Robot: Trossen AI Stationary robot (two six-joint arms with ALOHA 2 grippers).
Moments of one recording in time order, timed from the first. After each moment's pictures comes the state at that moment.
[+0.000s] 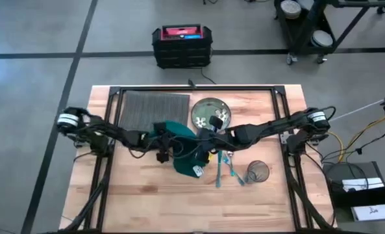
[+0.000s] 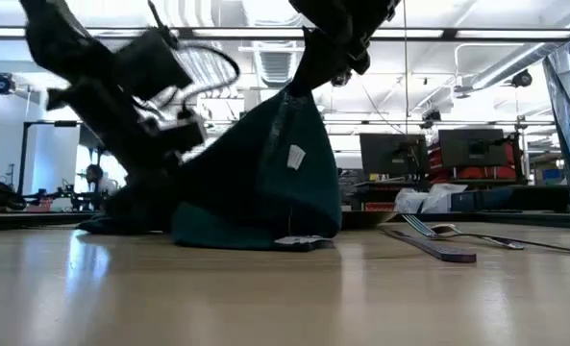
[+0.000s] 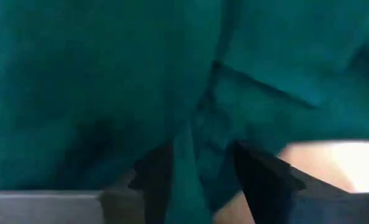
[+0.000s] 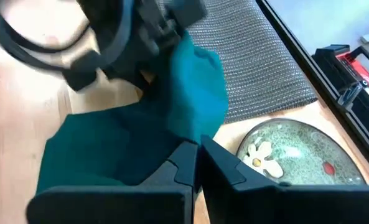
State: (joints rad) left arm -0.03 1.59 0.55 0.15 -0.49 0.14; right arm 0.15 1.69 1.33 -0.45 0.47 0.25
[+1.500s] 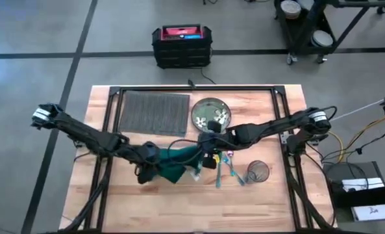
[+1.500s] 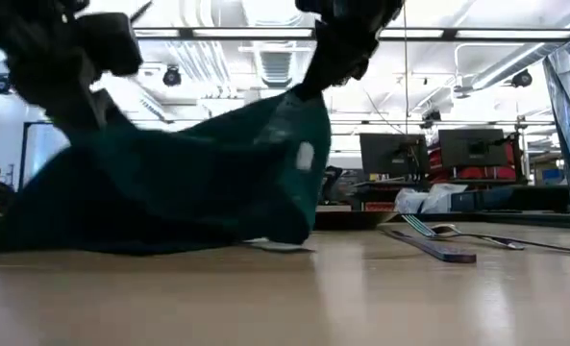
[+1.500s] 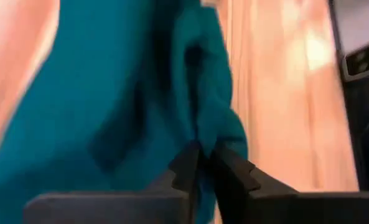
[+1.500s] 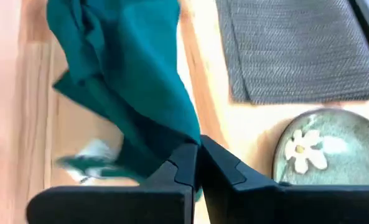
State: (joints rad) left arm -0.34 1.12 0.57 -0.28 0.02 -0.56; right arm 0.15 1.68 1.35 -0.55 0.25 0.17
